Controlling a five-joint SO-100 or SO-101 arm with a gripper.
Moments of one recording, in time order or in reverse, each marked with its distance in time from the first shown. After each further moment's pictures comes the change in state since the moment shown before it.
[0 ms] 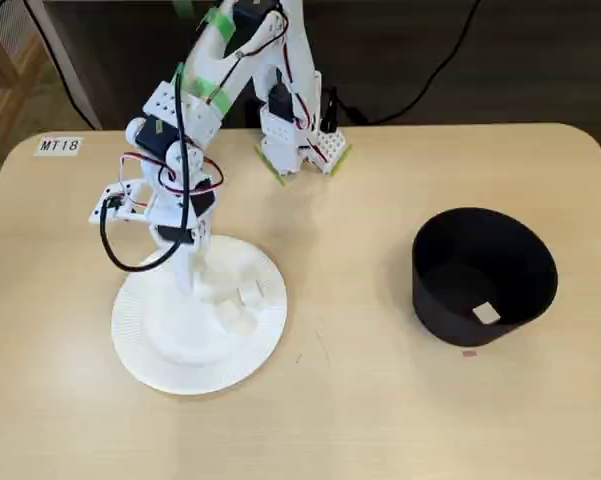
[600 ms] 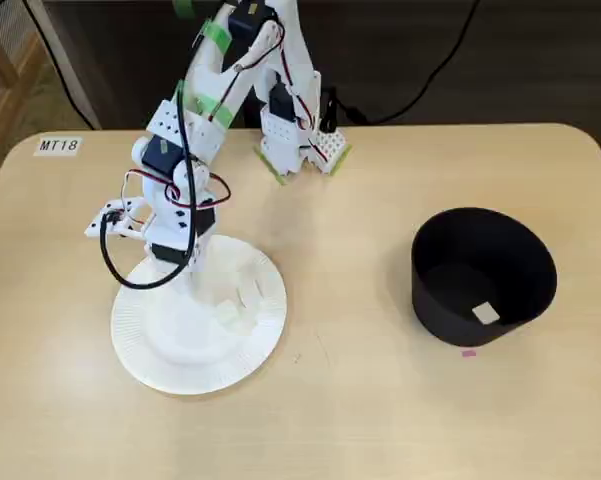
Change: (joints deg) arm -3.3 -3.2 -1.0 -8.3 7.1
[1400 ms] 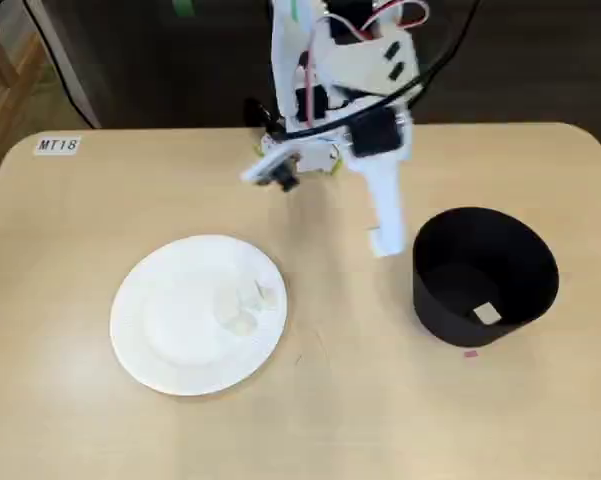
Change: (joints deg) arm -62.0 39.8 2.8 -5.9 28.8
